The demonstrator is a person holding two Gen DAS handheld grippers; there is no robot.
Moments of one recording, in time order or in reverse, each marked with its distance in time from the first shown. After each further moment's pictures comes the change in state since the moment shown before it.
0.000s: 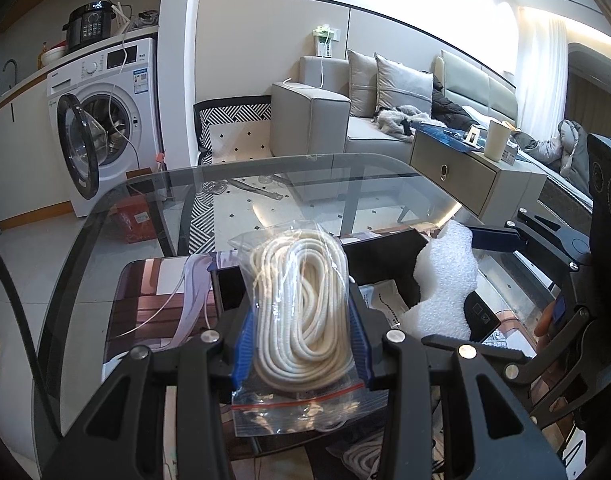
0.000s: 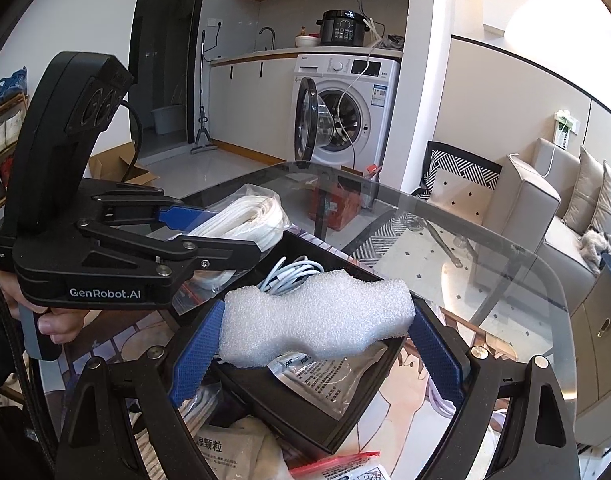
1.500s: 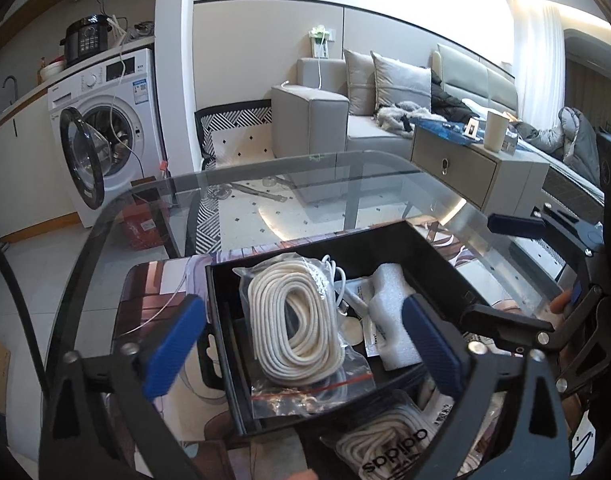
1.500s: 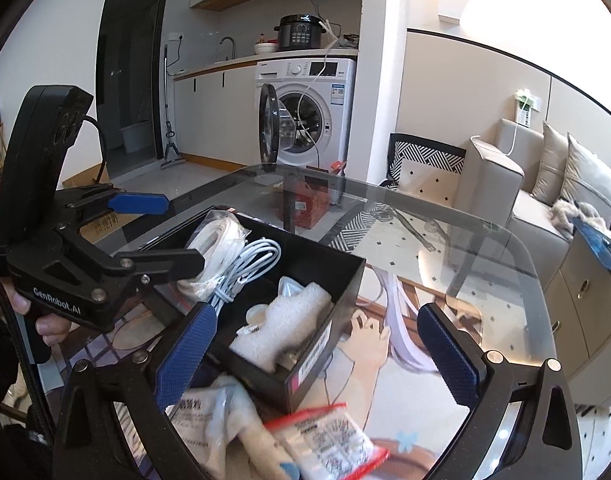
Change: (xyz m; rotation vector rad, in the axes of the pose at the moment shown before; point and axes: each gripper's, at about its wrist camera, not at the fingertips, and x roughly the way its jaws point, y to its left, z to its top) left arm -0.012 -0.015 -0.005 0.041 -0.017 0.039; right arm -0.040 -0.026 -0.028 0.115 -0.017 -0.095
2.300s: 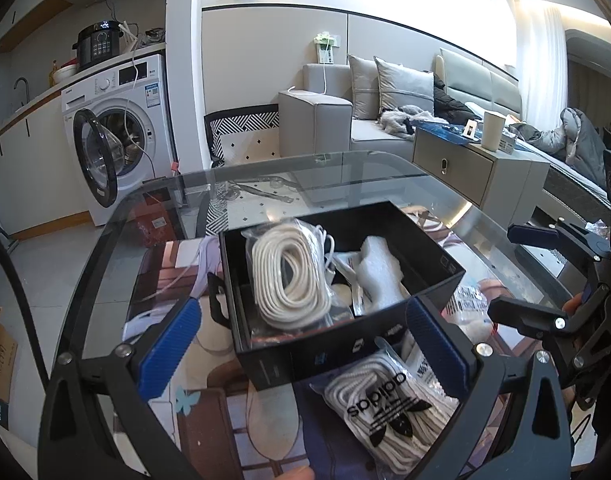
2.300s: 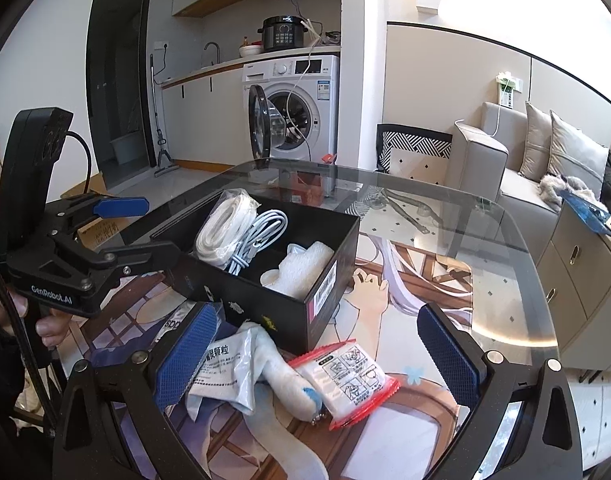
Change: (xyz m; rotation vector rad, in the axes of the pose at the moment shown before) left arm -0.036 -0.012 -0.027 -0.002 -0.010 0.029; right arm -0.046 0.011 -0.031 0.065 0.012 -0.019
